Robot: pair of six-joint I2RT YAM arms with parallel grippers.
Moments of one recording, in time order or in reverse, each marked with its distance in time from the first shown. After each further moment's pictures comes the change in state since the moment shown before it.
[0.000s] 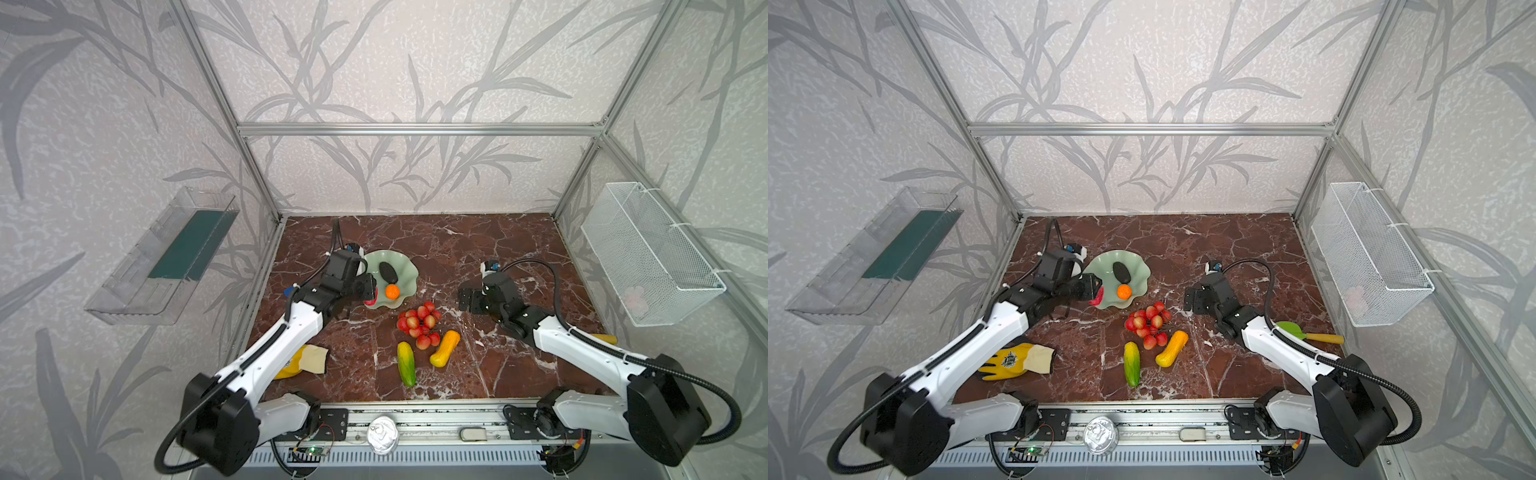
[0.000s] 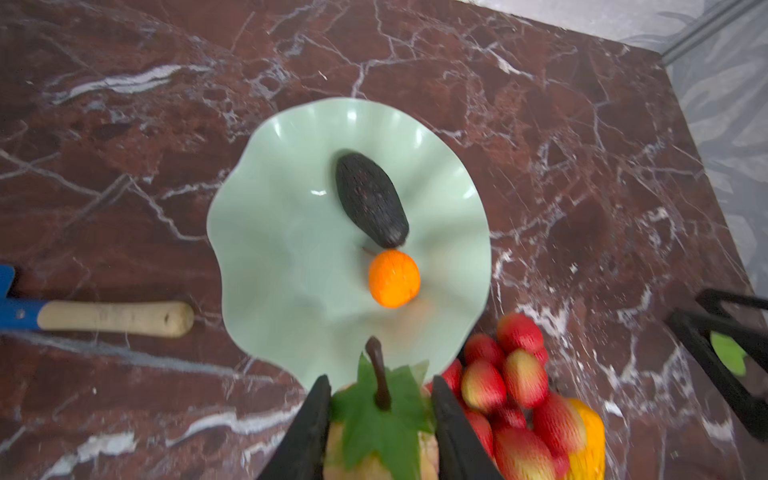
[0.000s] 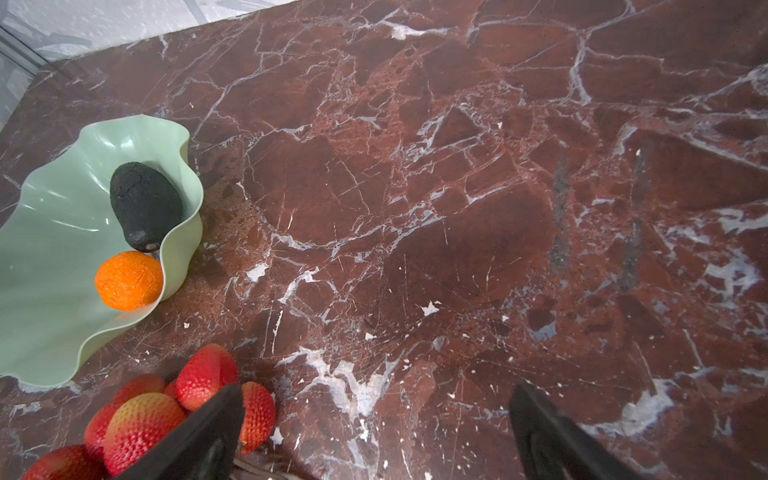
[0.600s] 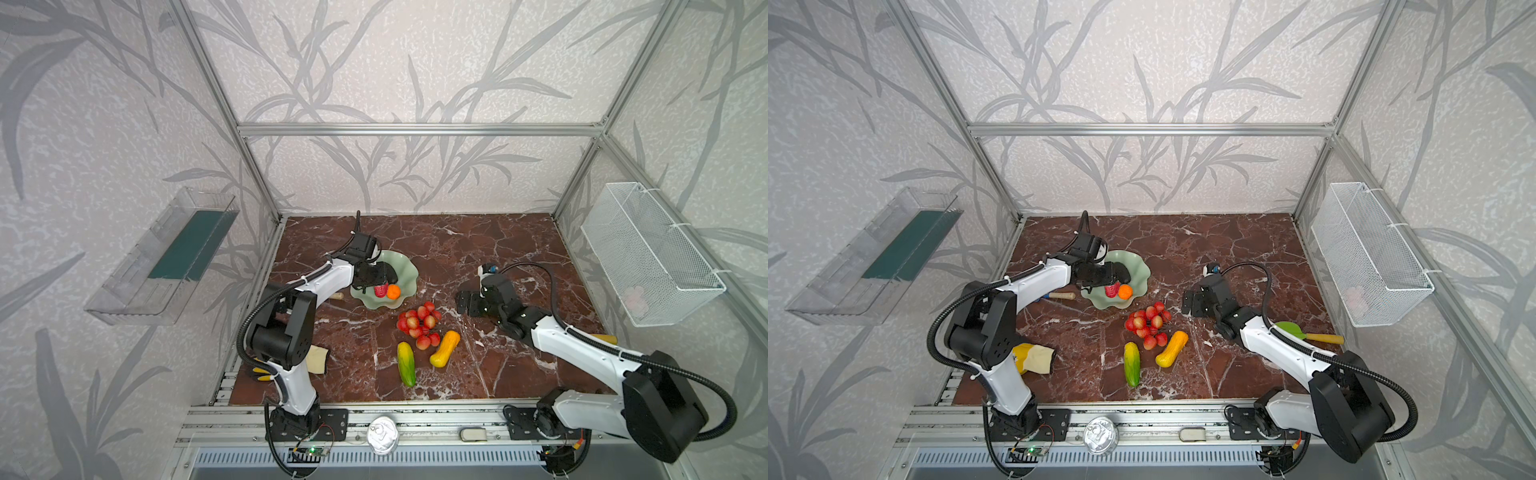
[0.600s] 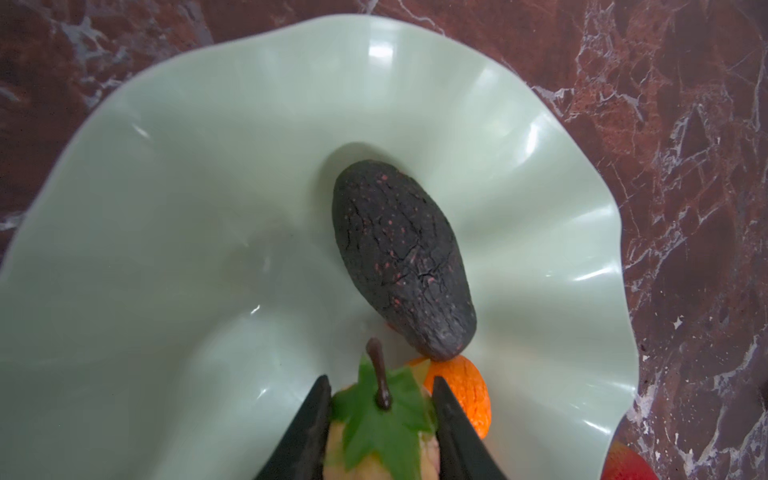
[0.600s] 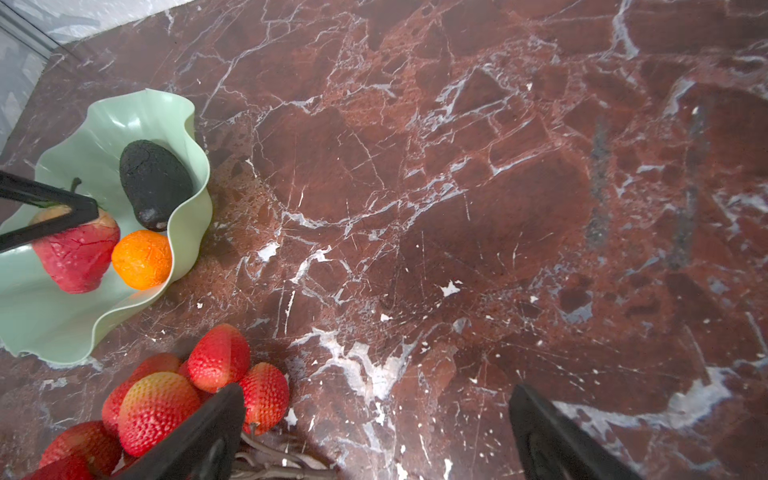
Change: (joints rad) left arm 0.064 0.515 0.241 0.028 0.119 -0.002; right arm 0.000 0.024 -0.012 0.002 -0.078 0.039
